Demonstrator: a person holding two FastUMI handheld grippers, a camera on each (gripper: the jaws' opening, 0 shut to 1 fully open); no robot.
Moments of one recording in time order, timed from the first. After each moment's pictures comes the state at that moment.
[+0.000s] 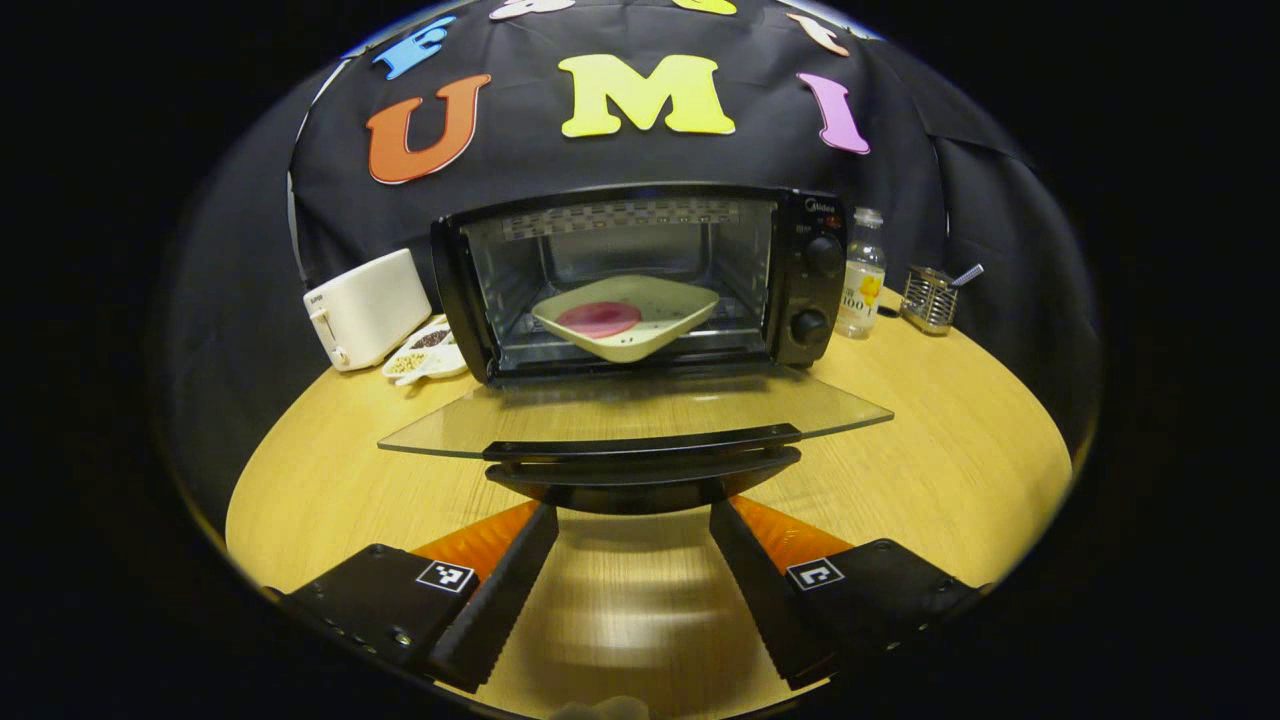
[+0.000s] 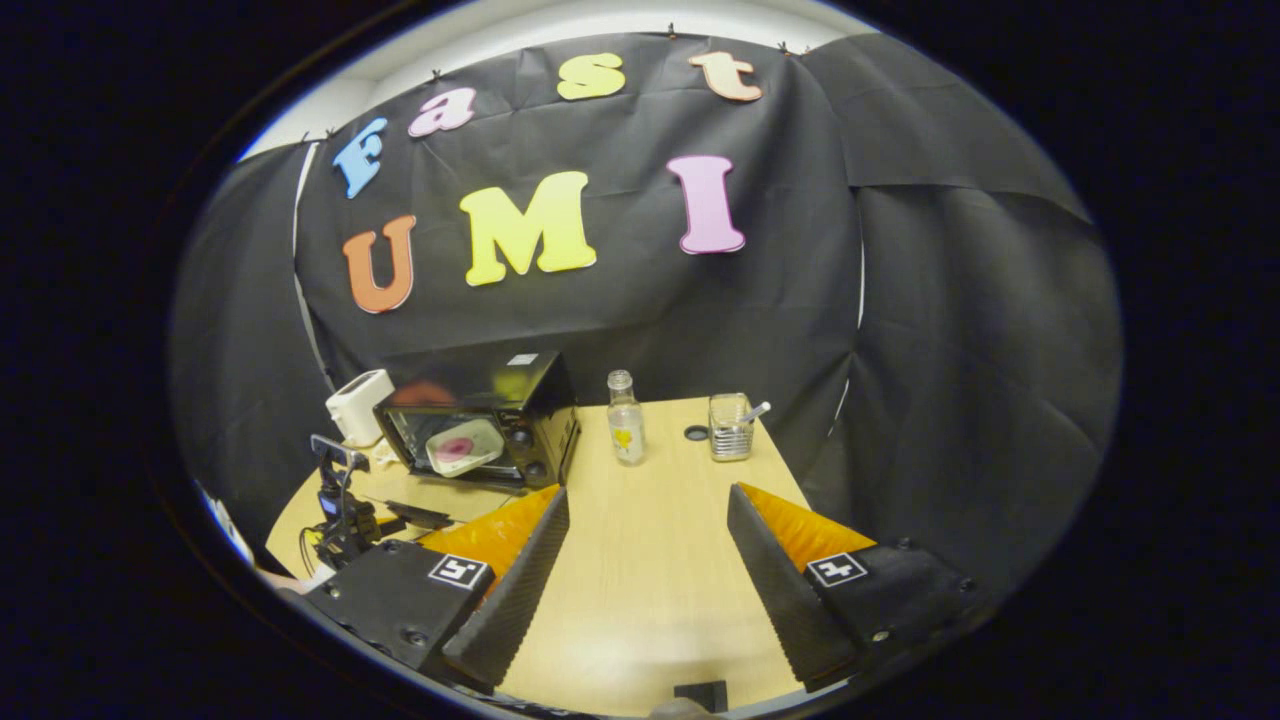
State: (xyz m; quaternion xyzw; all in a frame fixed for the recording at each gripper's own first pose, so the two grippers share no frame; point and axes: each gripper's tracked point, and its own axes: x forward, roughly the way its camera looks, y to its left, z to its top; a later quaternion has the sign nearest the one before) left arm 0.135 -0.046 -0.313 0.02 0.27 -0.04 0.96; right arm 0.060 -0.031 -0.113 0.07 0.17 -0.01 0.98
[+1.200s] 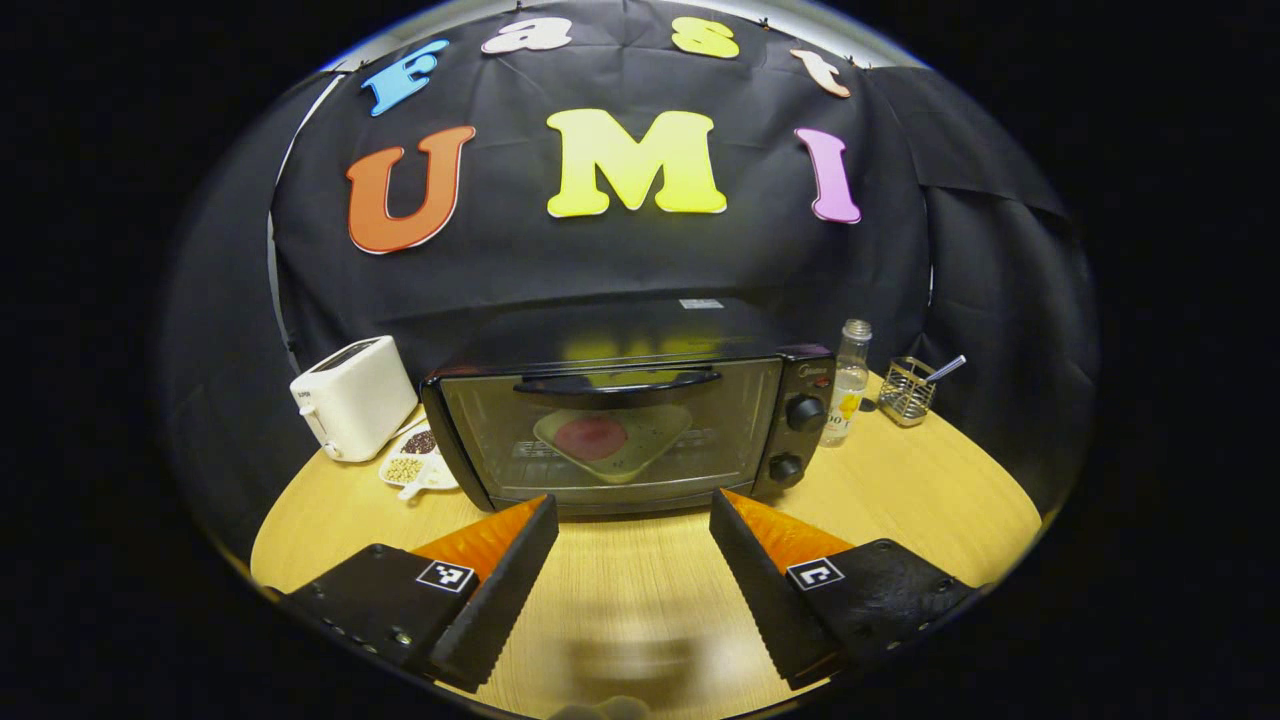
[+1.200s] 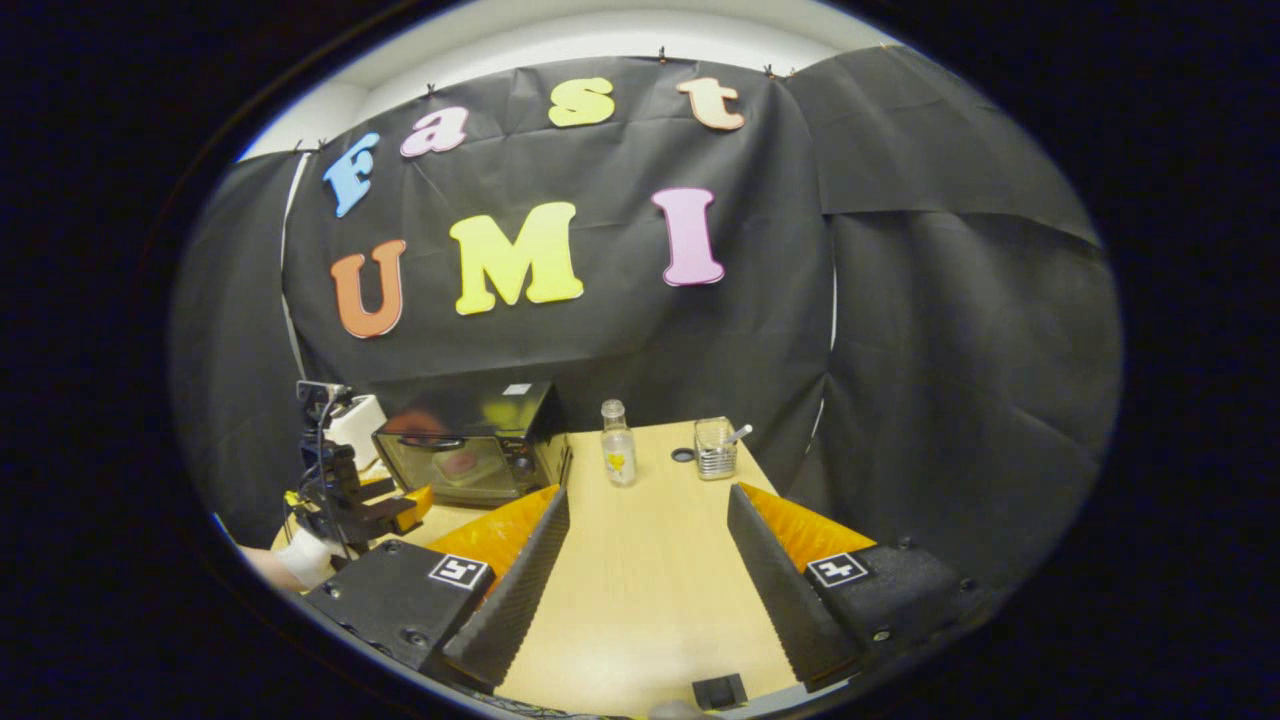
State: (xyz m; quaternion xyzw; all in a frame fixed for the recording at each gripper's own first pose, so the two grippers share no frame) left arm 0.173 -0.053 -0.207 0.00 0.19 -0.07 0.98; right arm 0.026 -0.016 -0.074 0.06 0.13 -0.05 0.99
